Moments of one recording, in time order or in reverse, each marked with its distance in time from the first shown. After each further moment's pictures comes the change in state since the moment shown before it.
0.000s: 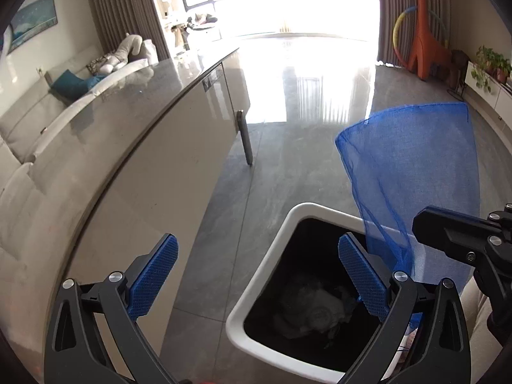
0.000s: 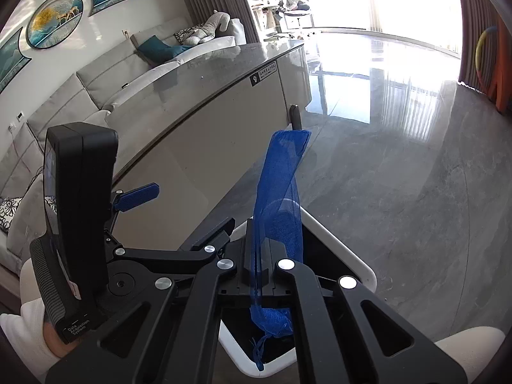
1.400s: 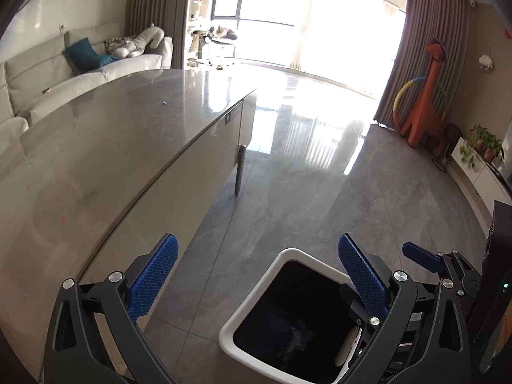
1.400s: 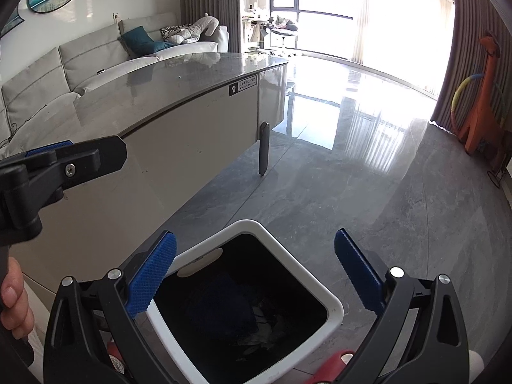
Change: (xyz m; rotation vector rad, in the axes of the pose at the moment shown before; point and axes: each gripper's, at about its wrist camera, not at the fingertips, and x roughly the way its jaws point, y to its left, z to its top) left arm -0.038 0.063 0.014 -0.253 -0.119 -0.172; right arm 0.024 0.016 0.003 -0.140 -0.074 -0.231
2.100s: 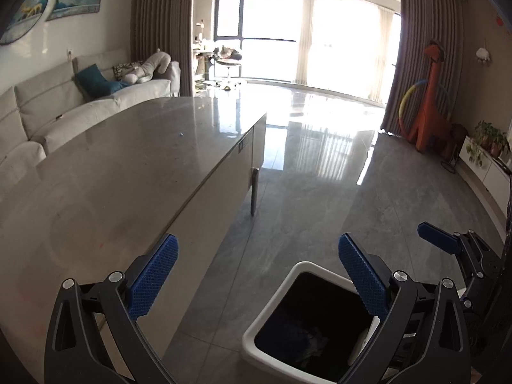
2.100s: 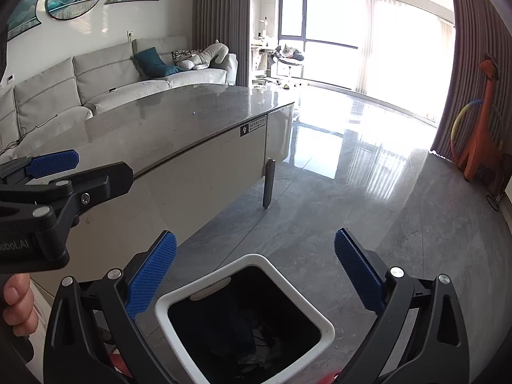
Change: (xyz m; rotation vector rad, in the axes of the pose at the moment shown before) left arm -0.045 -0.003 0.005 0.065 -0.091 0.110; right arm -0.036 0.013 0.020 -0.043 -0.140 0.011
